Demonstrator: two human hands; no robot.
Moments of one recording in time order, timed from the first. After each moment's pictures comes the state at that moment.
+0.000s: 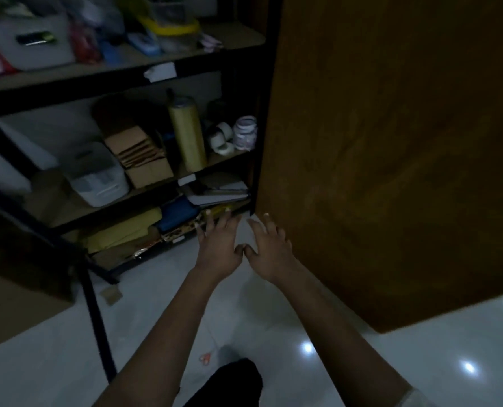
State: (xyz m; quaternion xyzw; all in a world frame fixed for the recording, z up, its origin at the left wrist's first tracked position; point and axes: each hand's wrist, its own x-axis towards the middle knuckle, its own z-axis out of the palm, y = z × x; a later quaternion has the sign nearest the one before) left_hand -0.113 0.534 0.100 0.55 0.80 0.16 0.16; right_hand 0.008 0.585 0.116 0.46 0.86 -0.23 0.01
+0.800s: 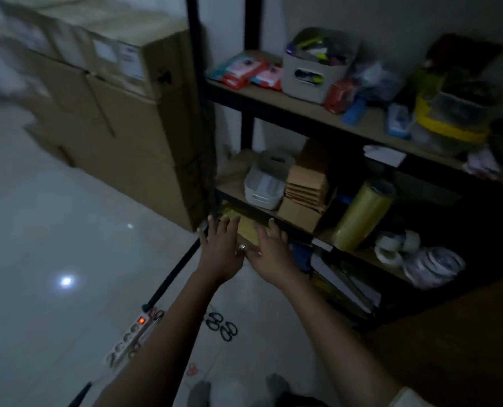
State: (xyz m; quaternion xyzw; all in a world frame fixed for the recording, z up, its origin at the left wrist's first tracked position) left_hand -0.252 0.551 0.102 0.05 0.97 0.21 0.05; right_hand -0.245 0.683 0.118 -0.02 0.96 -0.24 0.14
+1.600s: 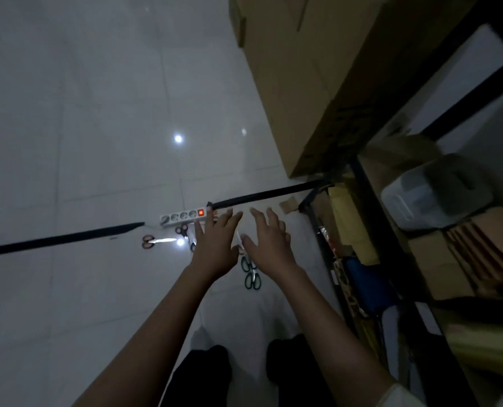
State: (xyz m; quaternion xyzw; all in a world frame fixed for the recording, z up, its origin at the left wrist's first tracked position) left_hand -0.168 0.463 -0.041 -0.31 0.91 0.26 0.07; right_hand -0.263 0.554 -0.014 -0.35 0.88 -0.16 0.28
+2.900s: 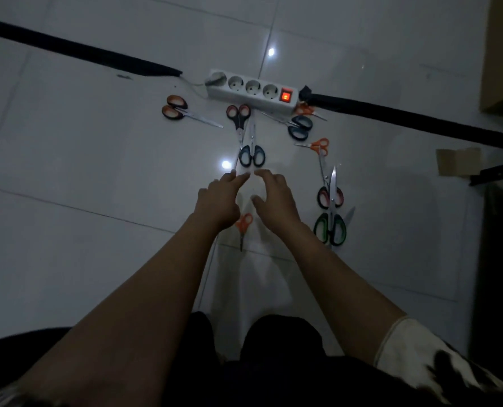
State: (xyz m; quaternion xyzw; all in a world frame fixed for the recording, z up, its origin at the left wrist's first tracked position) left_hand -0.088 0.412 -0.589 -0.53 0.78 0.32 0.12; right_hand -0.215 0.460 -0.602 -0.49 0.76 -0.16 0.41
